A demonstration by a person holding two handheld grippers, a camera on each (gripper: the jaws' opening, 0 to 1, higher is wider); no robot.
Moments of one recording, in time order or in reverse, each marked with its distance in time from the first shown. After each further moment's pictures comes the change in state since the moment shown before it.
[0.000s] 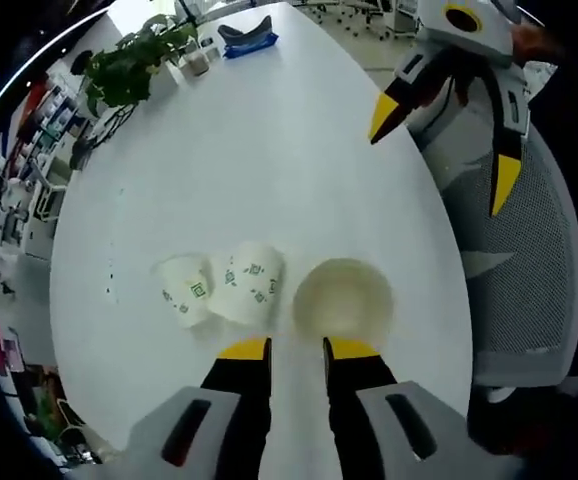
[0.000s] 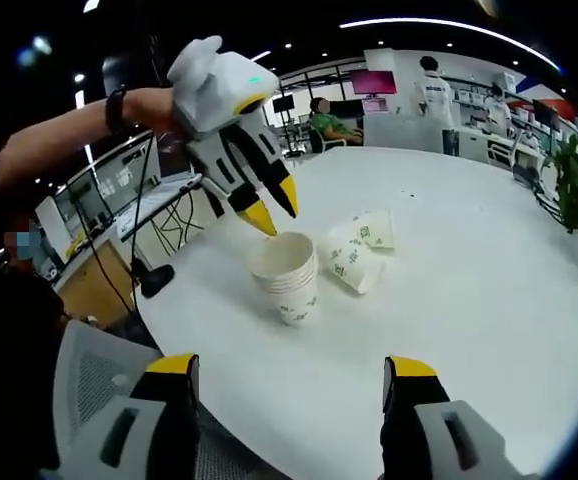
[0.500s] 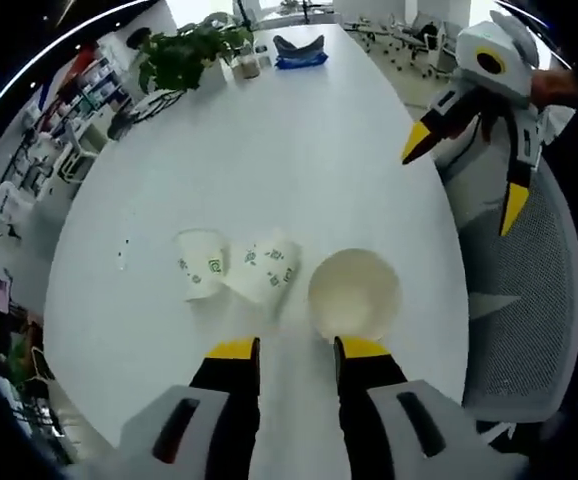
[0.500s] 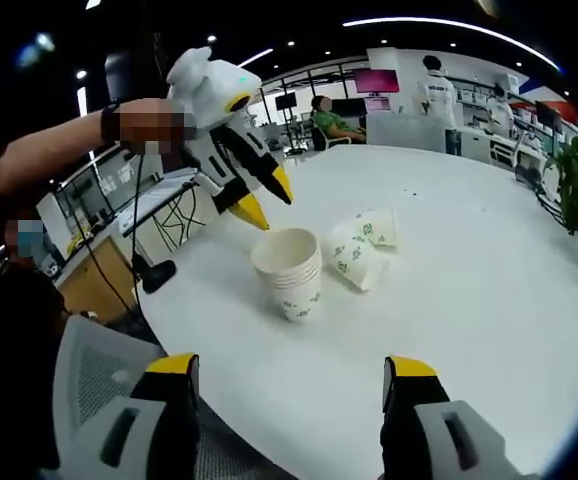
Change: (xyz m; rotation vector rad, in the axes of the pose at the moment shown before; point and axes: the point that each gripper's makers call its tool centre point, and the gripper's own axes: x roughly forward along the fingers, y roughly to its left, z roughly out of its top) left arm -0.013 0.006 -0.020 -0.246 -0.117 0.073; right arm -0.002 0.006 -0.002 -0.012 0.011 0.006
